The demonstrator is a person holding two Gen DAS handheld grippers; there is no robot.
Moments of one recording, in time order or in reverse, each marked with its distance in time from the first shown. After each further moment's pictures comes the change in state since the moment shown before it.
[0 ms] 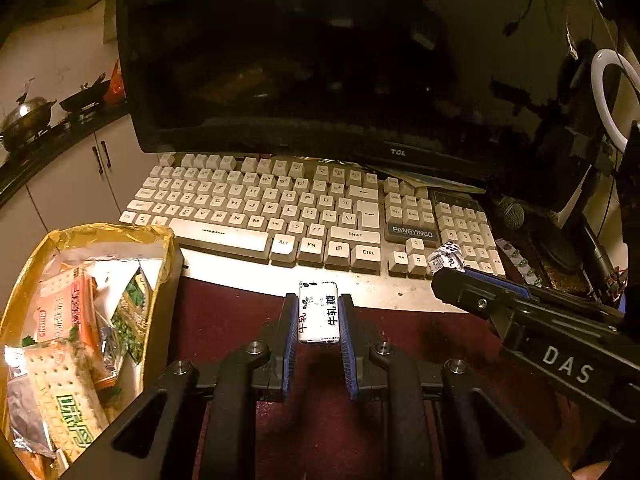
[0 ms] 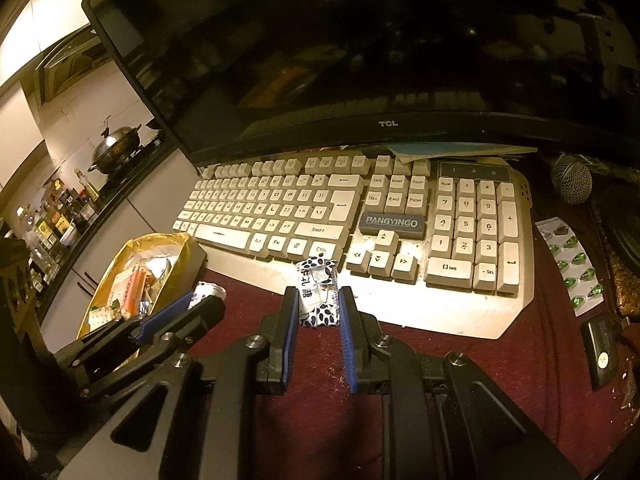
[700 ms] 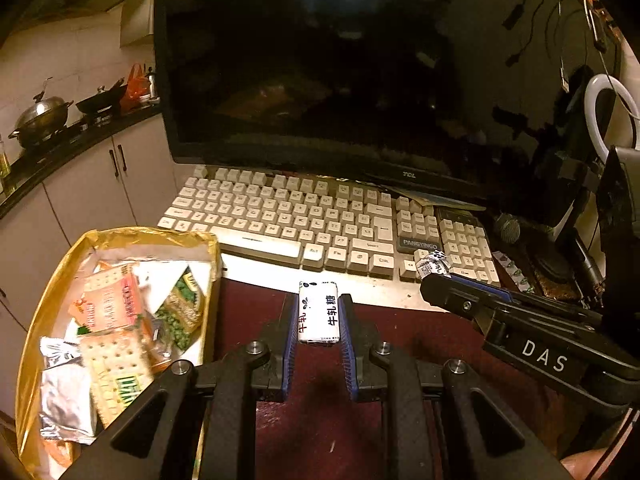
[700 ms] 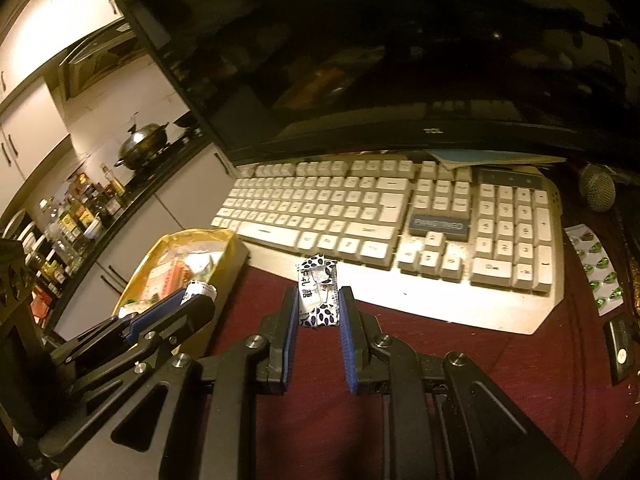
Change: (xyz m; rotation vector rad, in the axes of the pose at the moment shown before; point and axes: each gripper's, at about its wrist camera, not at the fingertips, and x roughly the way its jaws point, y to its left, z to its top) left arm -0.043 0.024 -0.002 -0.037 -0.043 0.016; right arm -0.011 0.029 -0.002 -0.038 -0.008 0.095
